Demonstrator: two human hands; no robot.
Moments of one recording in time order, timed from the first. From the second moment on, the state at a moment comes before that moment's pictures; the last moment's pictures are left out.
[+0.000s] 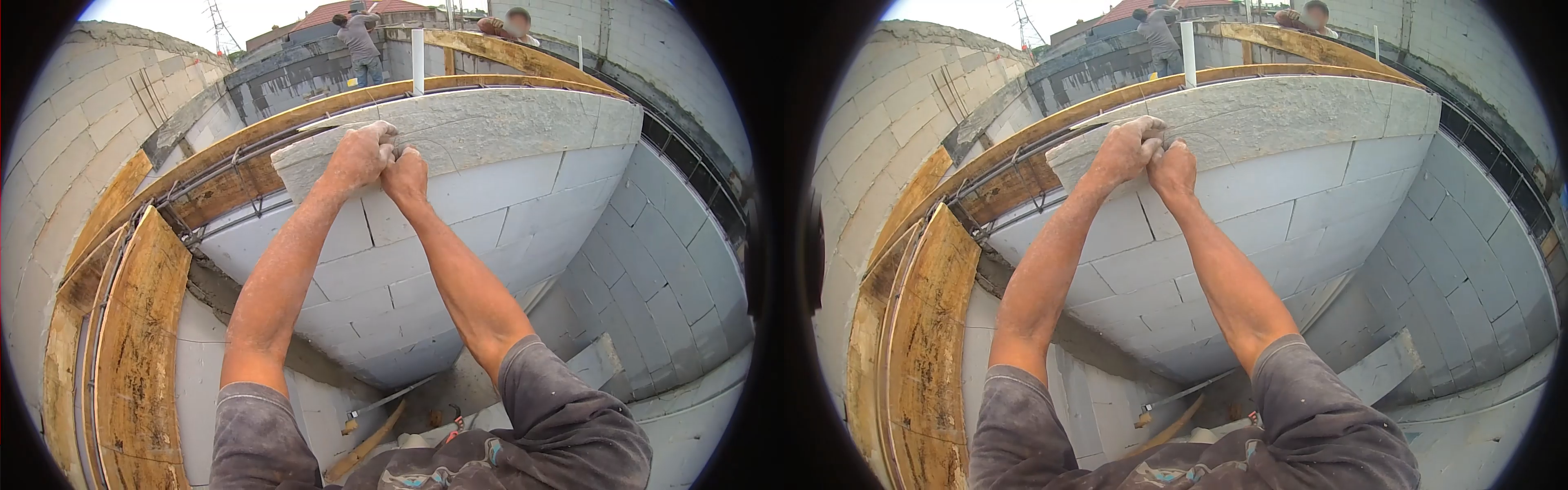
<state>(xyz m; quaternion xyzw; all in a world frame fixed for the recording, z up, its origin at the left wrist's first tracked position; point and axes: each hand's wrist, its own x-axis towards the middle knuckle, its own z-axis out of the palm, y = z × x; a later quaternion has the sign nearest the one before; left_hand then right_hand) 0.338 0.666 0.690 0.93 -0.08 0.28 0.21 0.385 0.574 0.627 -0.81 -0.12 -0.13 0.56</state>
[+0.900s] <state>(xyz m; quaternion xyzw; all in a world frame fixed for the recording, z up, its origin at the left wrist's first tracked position) 0.365 0.620 0.573 0.74 0.19 0.51 0.39 0.393 0.556 0.678 -0.92 -0.29 -0.16 0.19</state>
